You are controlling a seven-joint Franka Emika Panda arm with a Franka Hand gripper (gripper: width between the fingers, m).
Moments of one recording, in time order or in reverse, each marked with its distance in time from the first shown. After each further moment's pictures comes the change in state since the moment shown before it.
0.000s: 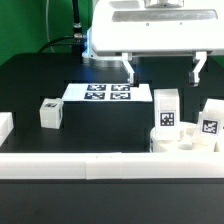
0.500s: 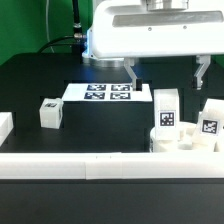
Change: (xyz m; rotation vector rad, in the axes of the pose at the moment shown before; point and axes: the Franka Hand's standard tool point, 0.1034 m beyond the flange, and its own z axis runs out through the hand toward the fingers) arm 0.000 -0.004 0.006 0.028 -0.266 0.018
